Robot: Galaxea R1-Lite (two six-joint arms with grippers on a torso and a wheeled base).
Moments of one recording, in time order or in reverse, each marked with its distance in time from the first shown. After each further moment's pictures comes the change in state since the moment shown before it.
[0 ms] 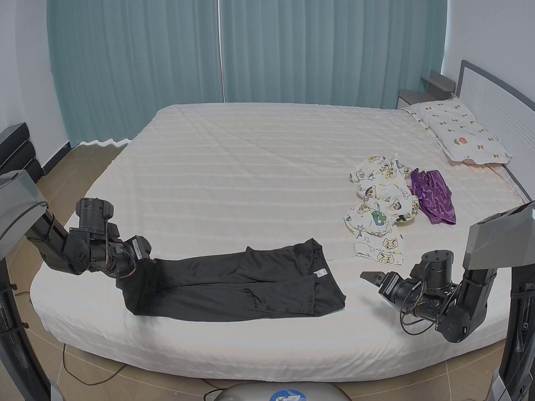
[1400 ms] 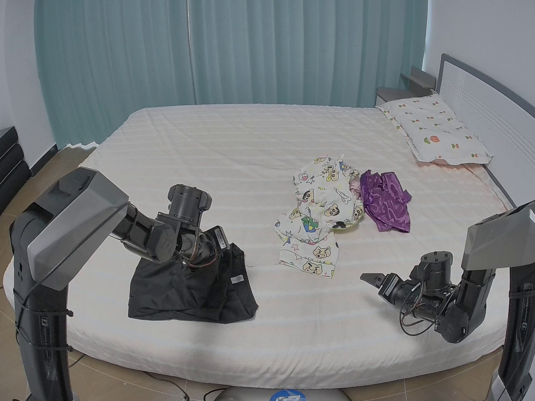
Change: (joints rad) left arm -0.364 0.244 -0.479 0.244 0.197 -0.237; right arm 0.001 0.014 -0.001 0.000 0.000 -0.003
